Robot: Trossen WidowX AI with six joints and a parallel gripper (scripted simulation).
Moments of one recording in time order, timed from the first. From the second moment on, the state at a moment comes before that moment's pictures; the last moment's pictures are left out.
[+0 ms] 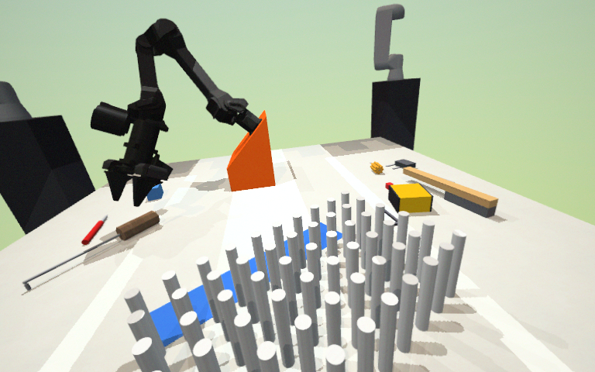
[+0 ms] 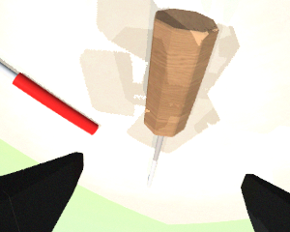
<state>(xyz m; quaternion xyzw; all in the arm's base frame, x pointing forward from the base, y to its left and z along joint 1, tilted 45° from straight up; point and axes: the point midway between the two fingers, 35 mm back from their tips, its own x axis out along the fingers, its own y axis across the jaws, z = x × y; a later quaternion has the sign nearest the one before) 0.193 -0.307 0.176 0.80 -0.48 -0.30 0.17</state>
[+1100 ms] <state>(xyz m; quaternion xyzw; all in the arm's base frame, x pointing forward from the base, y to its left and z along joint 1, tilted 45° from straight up) 0.192 -0.314 0.169 0.81 -0.48 -0.30 0.17</state>
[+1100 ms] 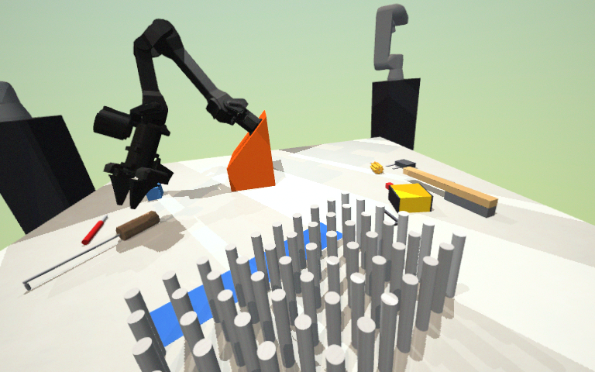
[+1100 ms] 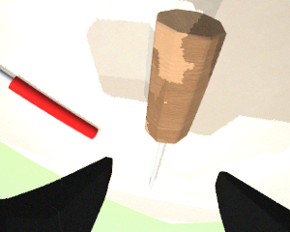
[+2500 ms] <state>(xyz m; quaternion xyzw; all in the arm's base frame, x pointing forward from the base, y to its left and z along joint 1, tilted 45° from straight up) 0.185 -0.357 0.123 0.80 -0.48 -0.30 0.17</state>
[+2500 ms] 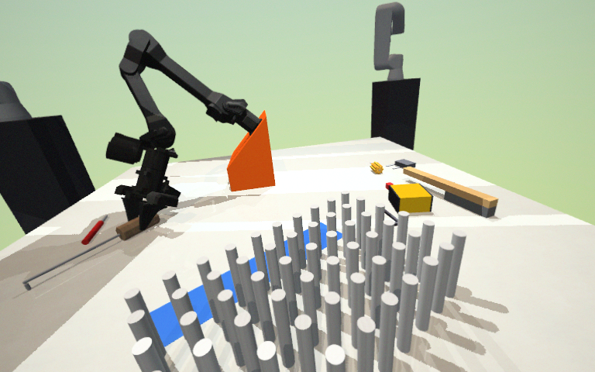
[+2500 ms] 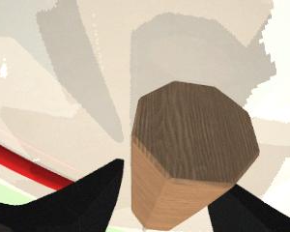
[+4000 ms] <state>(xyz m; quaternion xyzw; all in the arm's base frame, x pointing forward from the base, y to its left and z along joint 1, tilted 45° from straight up) 0.203 -0.250 0.223 0.80 -0.48 -0.31 0.17</state>
